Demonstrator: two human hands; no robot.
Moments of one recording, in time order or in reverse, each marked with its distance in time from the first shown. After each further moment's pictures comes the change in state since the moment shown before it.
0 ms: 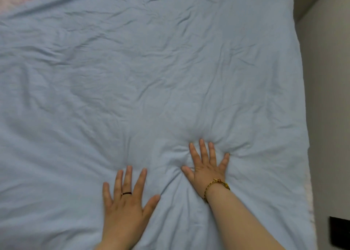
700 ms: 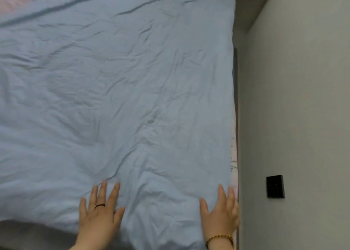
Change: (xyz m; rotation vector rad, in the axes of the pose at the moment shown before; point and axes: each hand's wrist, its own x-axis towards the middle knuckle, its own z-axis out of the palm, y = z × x) left_hand -0.103 0.025 0.007 0.040 -0.029 -0.012; right_hand -0.214 0.068 0.044 0.497 0.269 0.649
